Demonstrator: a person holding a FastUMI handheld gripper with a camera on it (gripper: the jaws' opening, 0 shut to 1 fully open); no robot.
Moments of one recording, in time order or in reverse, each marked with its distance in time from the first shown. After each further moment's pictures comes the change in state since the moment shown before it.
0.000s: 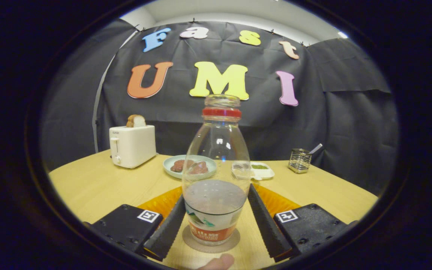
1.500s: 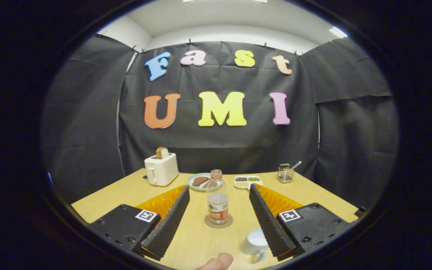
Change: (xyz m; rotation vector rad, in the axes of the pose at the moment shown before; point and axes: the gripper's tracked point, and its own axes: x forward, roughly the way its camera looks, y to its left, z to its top) arm -0.222 -0.027 0.124 0.069 -0.075 0.071
